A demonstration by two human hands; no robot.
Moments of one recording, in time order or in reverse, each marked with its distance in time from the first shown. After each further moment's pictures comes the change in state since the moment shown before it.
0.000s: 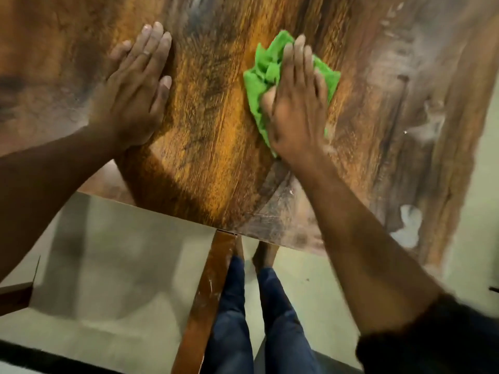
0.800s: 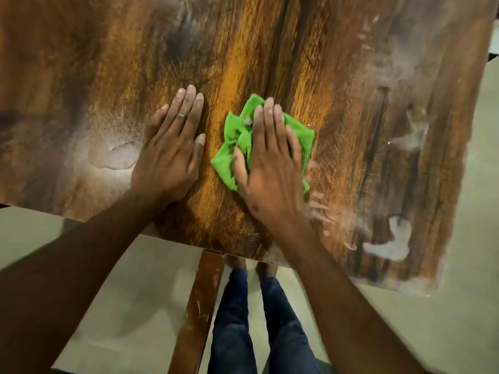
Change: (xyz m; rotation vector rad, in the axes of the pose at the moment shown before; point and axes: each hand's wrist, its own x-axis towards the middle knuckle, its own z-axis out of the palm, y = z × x) left_hand -0.013 0.085 0.017 -0.099 -0.007 -0.022; right_hand -0.066 -0.004 -0.002 0.054 -0.039 -0.052
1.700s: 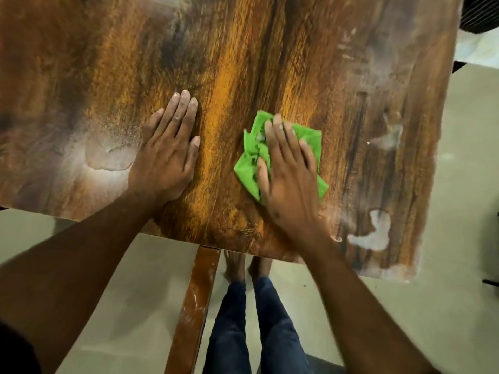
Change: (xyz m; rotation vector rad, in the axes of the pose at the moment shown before) left_hand 0.002 -0.002 0.002 -0.029 -0.017 0.004; right_hand -0.023 0.043 -0.012 0.017 0.012 -0.023
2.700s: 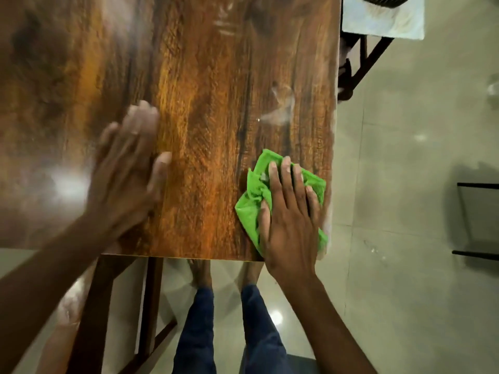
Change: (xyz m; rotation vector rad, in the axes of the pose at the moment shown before) left_hand 0.002 0.175 0.015 -0.114 0.081 0.060; right_hand -0.137 0.142 -0.038 0.012 0.033 0.279
